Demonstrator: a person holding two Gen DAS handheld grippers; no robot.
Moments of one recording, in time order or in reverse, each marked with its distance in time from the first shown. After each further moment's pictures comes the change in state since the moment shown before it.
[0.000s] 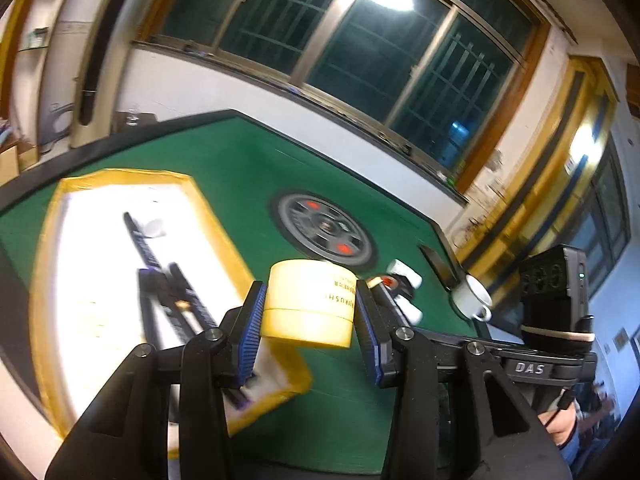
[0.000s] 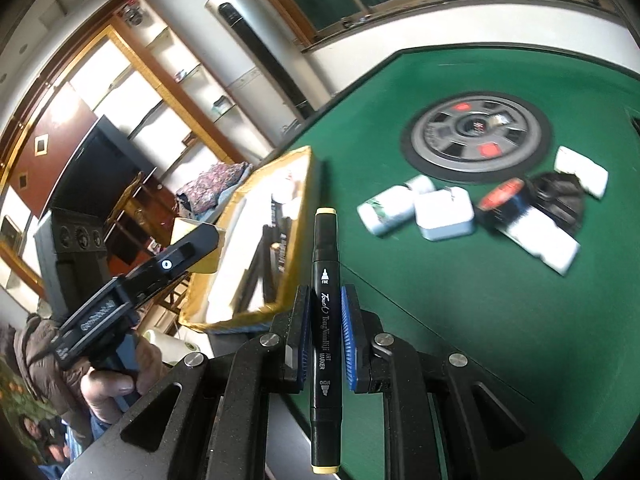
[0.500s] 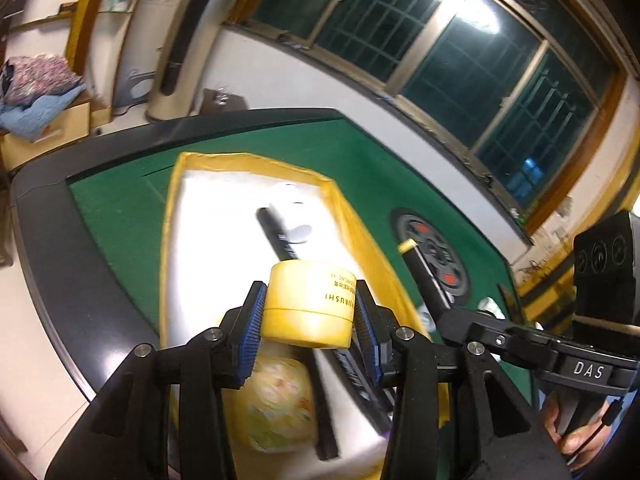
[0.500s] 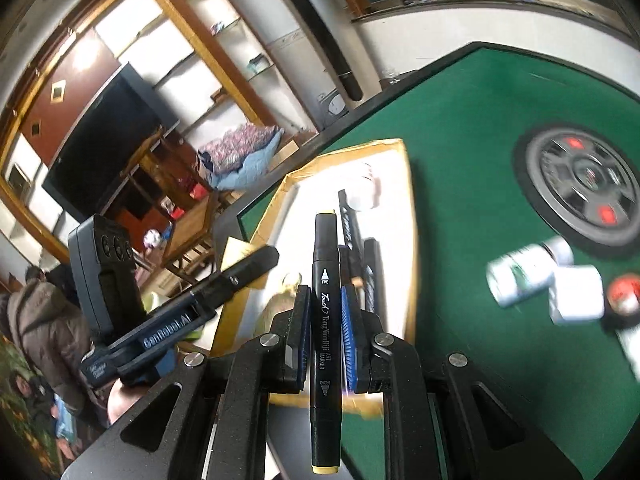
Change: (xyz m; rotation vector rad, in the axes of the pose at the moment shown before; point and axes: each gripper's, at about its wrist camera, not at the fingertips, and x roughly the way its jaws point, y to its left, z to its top) left arm 0.014 0.103 0.005 -0.185 0.006 0.228; right arm 0.114 0.088 0.049 -0.162 0.138 0.015
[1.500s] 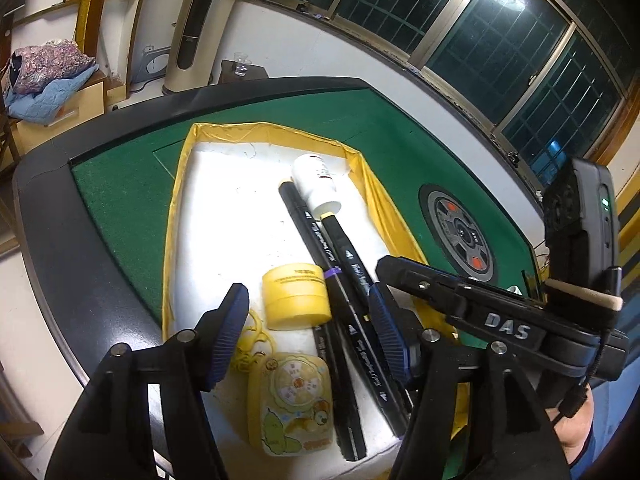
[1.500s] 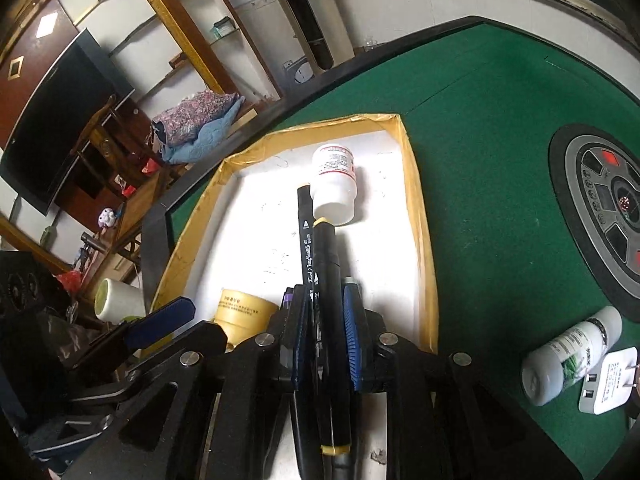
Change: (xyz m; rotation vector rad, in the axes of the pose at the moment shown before) left arm 0.012 0.004 0.007 -0.010 0.113 0.070; right arm 0.065 -0.015 0.029 0.007 0.088 -0.126
